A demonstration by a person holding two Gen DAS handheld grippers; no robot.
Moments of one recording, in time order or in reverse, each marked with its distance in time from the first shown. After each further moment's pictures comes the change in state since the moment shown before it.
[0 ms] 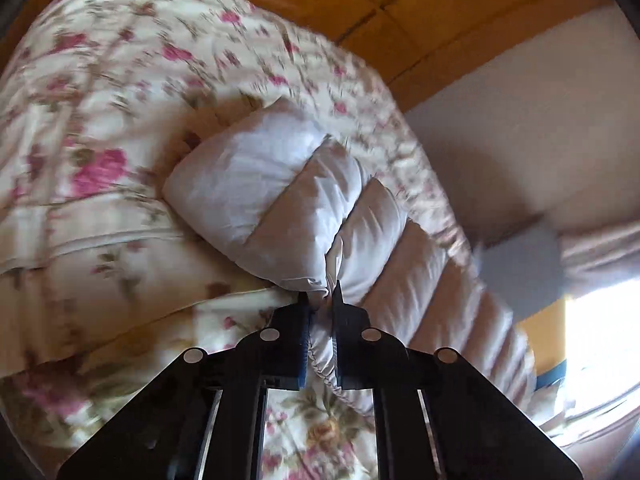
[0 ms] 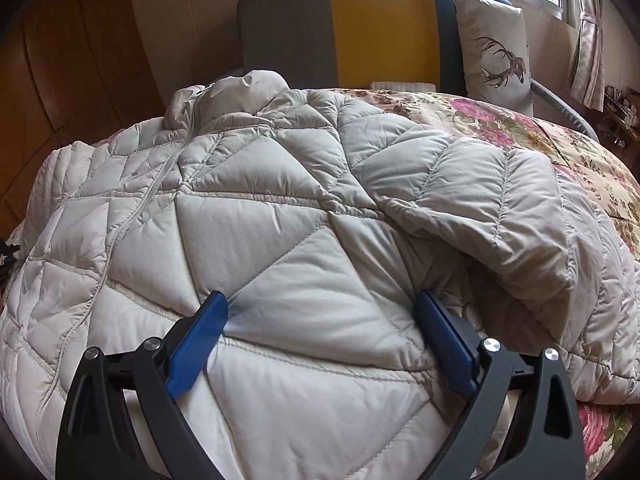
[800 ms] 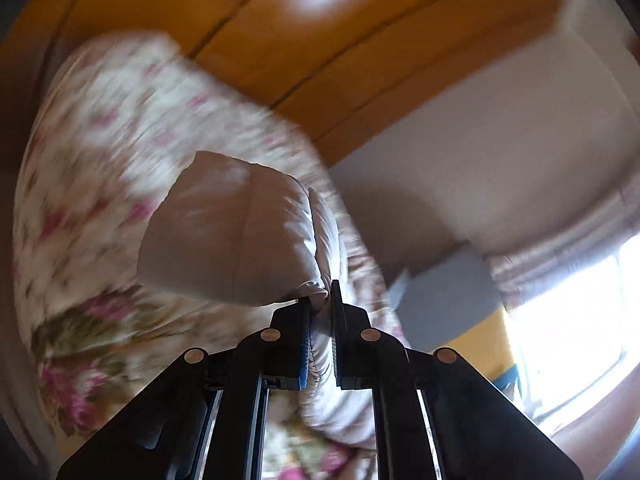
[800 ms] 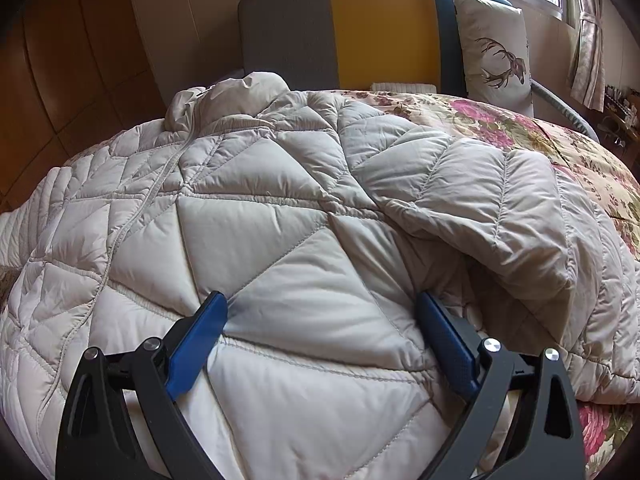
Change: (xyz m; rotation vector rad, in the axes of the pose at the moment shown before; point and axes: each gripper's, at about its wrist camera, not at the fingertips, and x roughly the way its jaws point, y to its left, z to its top) left arm -0.124 -0.051 -0.046 0.115 -0.191 -0.209; right arm 0.000 0.000 0.001 0.003 -0.001 -0.001
